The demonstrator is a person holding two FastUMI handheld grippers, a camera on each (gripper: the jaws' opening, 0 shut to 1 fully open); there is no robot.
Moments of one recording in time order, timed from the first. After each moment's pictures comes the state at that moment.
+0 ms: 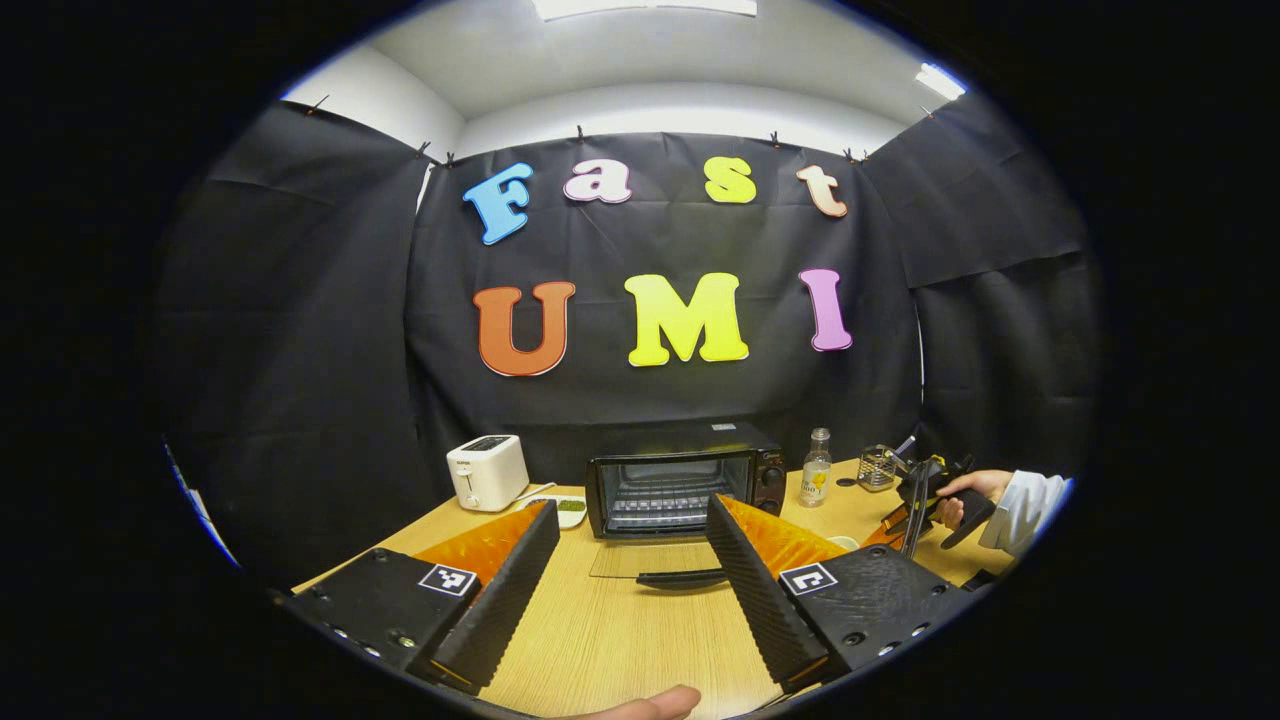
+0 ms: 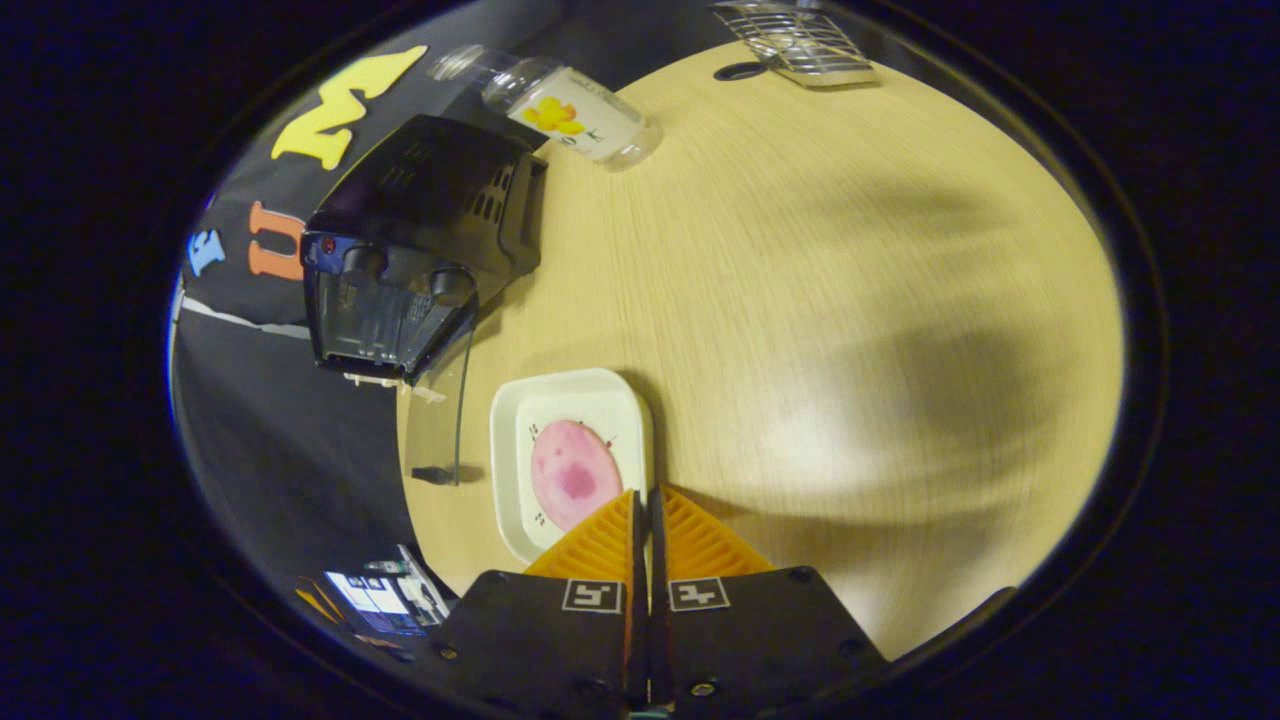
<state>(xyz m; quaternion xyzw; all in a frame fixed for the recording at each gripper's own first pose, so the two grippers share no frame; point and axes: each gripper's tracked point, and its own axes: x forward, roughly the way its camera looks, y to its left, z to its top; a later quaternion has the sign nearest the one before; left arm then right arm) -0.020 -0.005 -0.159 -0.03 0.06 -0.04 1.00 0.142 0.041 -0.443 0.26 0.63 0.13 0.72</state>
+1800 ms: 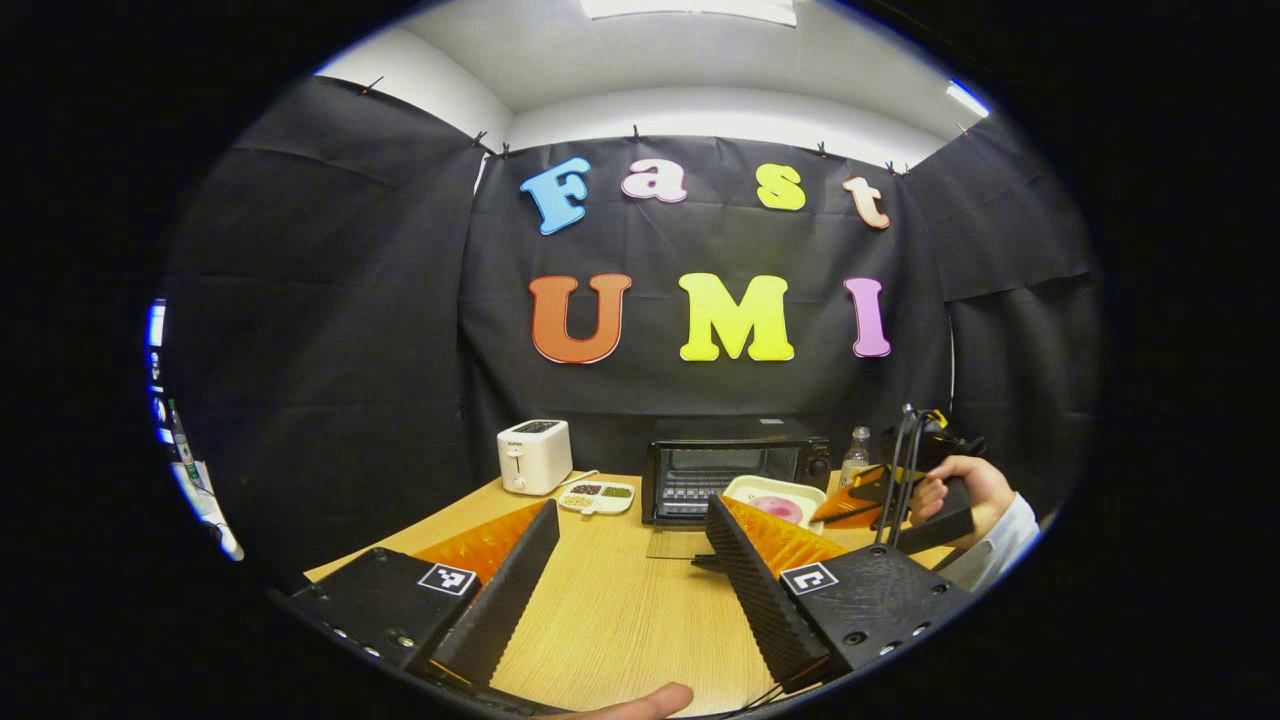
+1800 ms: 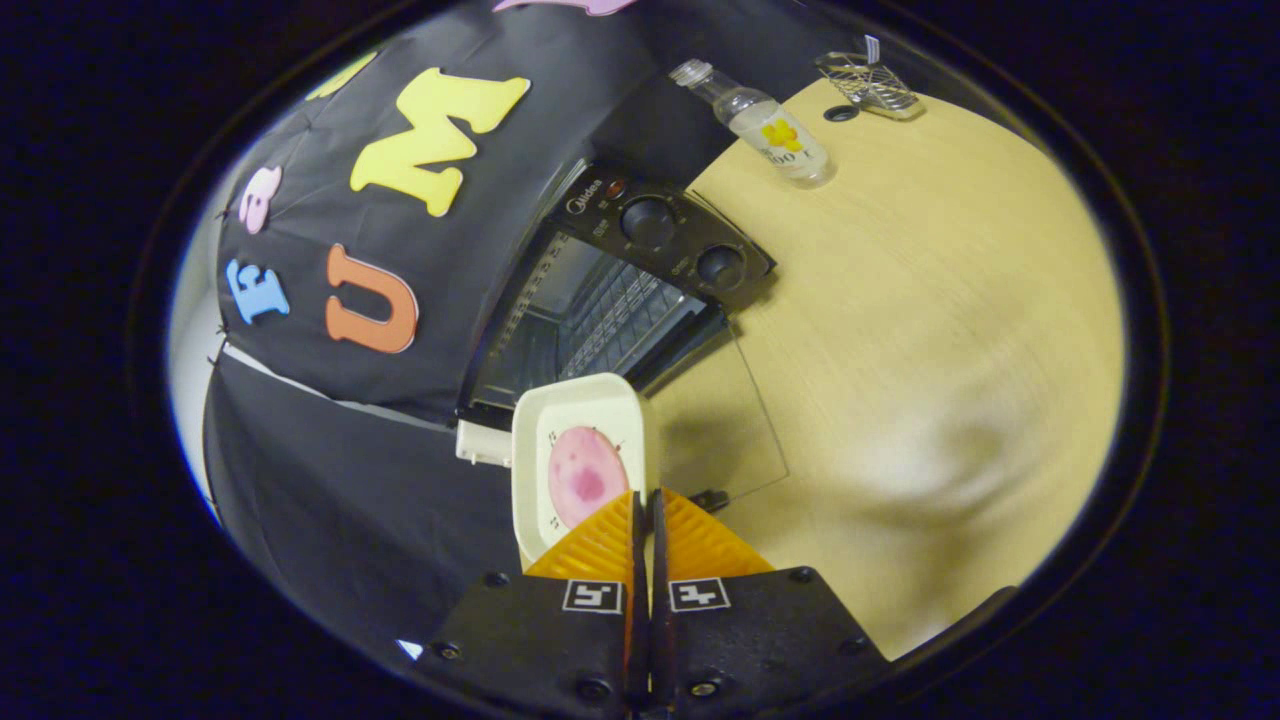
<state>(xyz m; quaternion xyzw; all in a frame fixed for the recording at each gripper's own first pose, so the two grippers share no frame) -0.049 0.076 -0.195 -0.05 0.06 0.01 1.00 0.142 0.267 -0.354 0.40 0.46 0.12 0.78</state>
